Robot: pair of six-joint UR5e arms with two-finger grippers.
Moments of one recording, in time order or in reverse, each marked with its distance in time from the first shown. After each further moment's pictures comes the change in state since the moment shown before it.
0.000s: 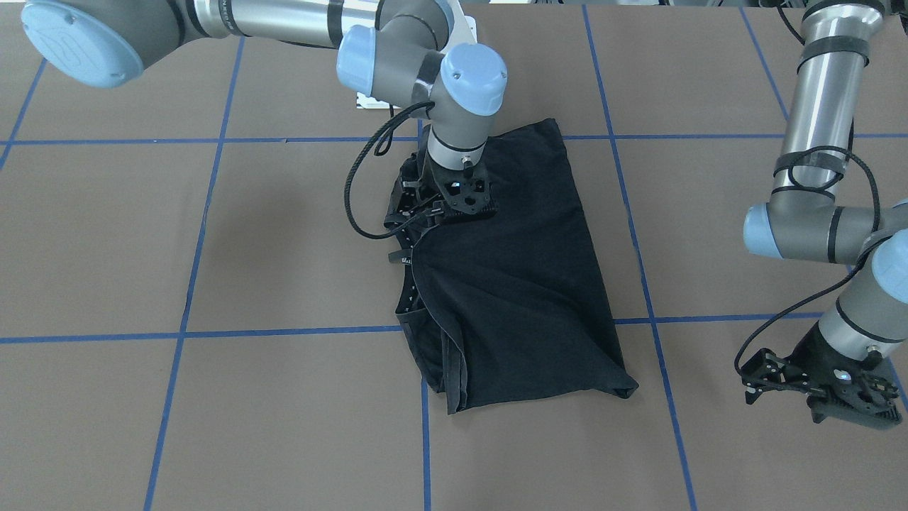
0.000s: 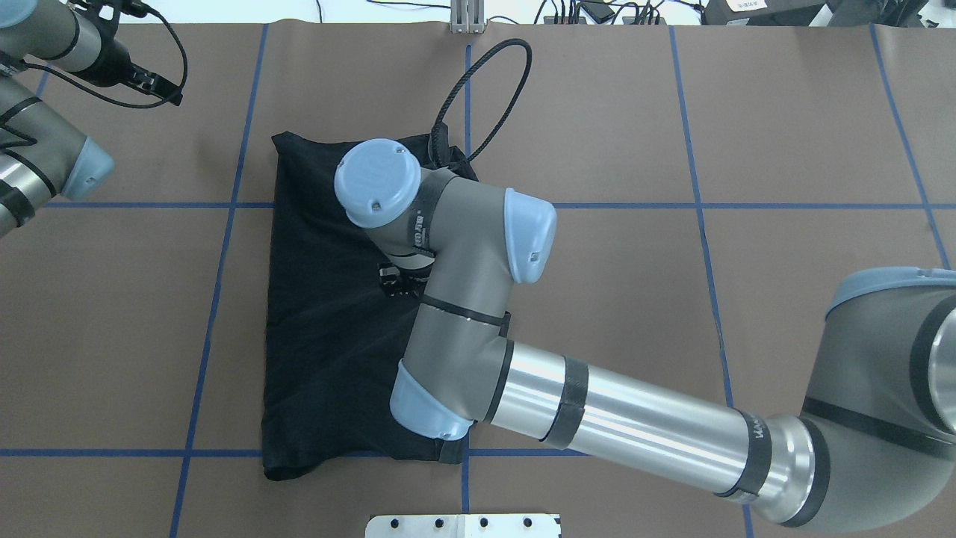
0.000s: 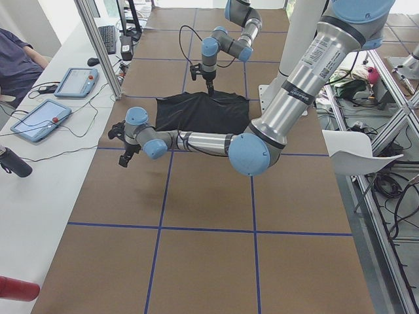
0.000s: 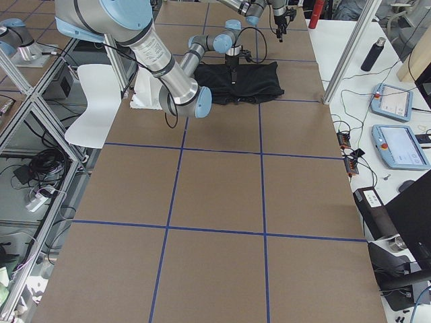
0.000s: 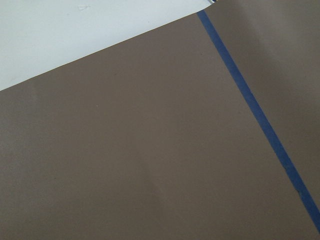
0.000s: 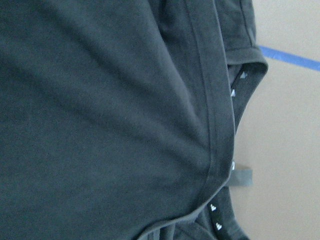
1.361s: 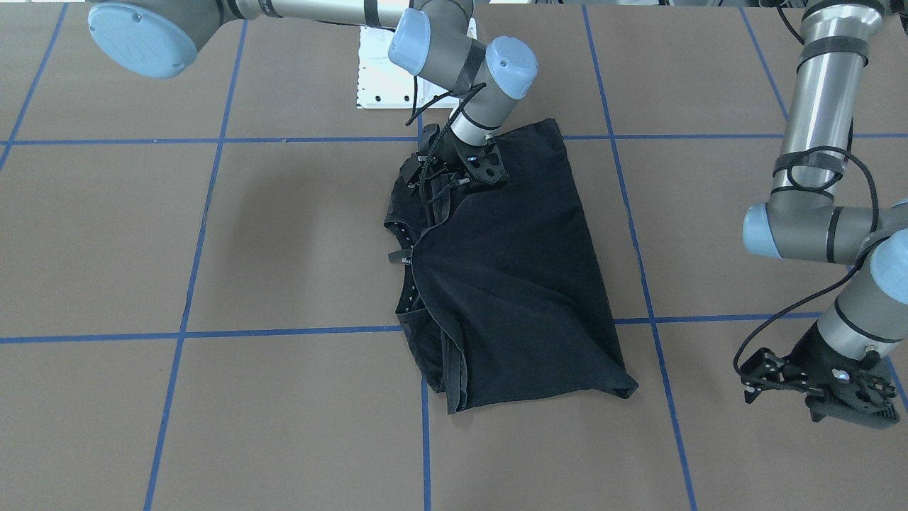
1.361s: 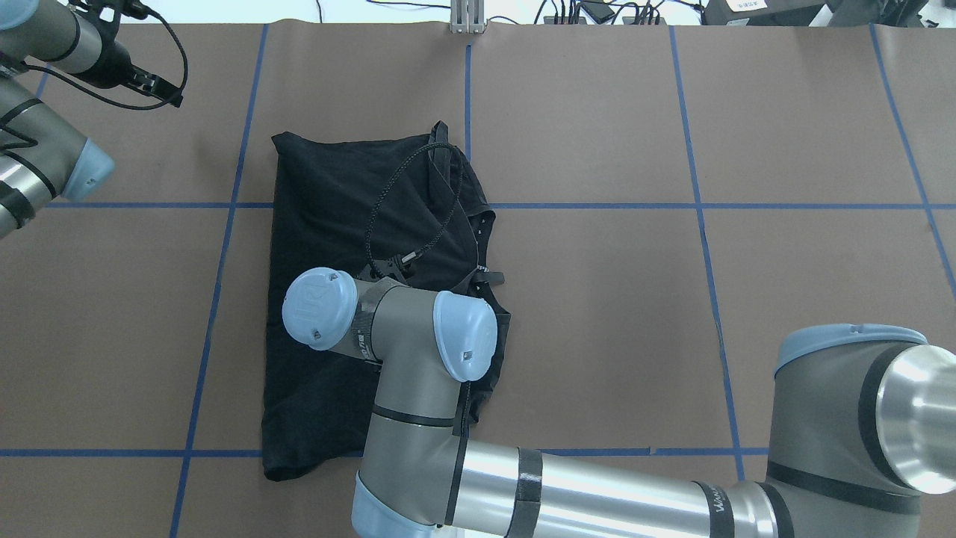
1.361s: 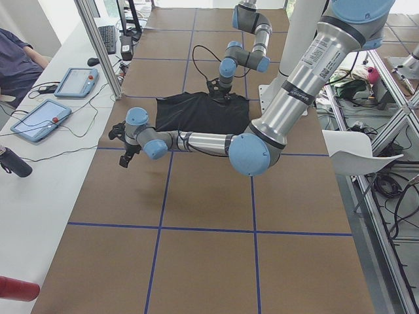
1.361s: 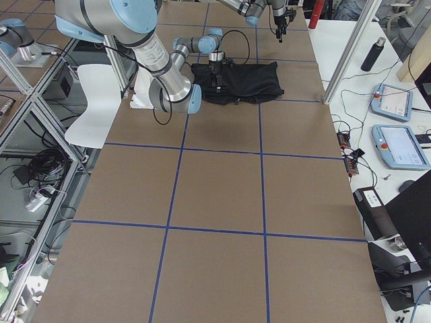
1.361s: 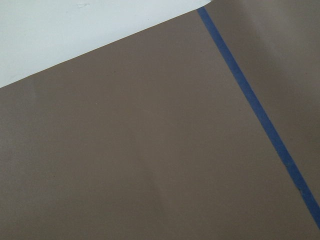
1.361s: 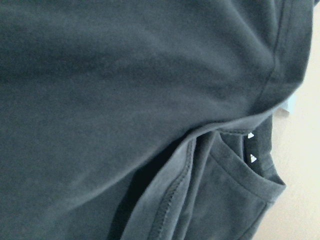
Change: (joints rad) left arm 0.002 0.001 0.002 0.000 0.000 0.001; right arm -0.124 0.013 -0.064 -0.113 -0.151 -0.092
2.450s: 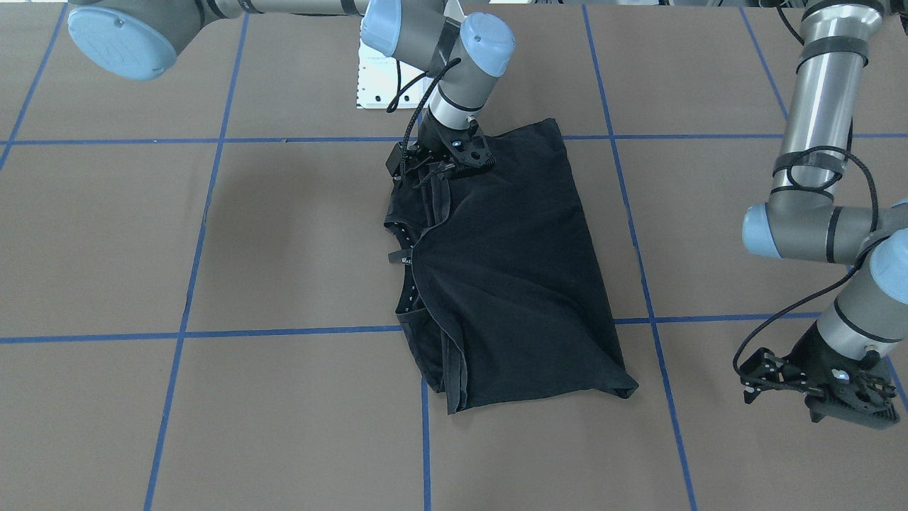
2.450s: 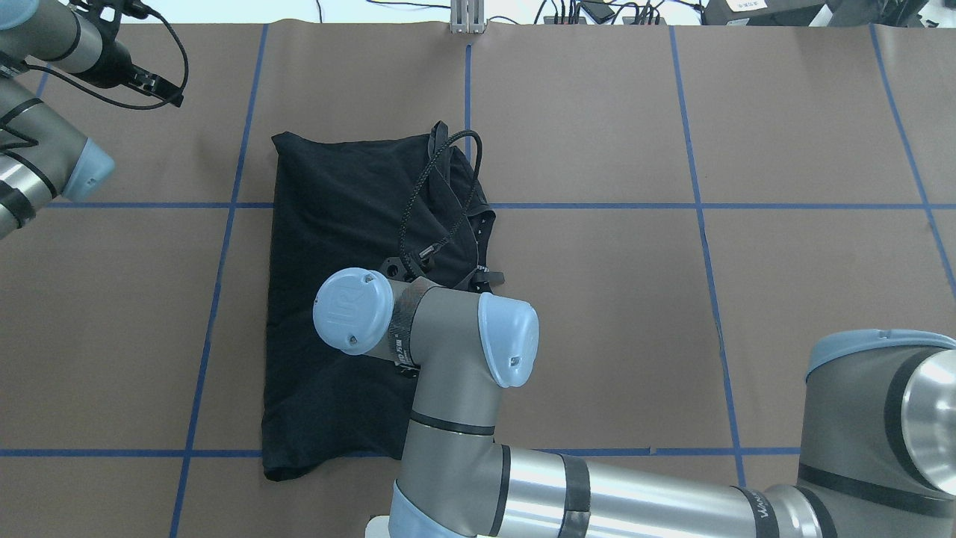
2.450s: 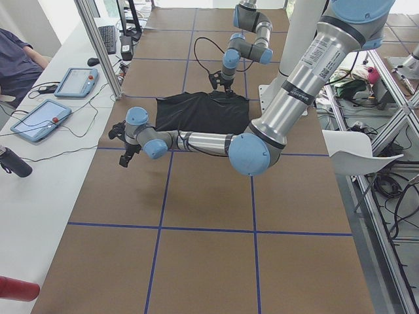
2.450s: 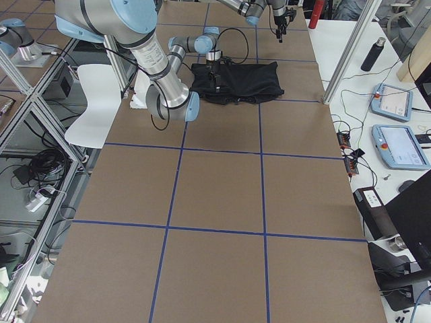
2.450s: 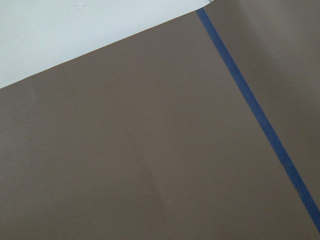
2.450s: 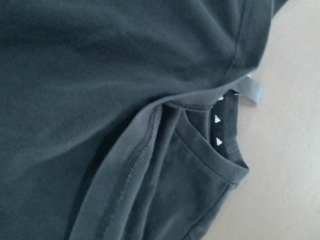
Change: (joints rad) left arm 0.000 -0.001 -0.002 0.000 0.000 -0.001; right arm -0.006 -0.073 0.125 0.033 -0.028 0.007
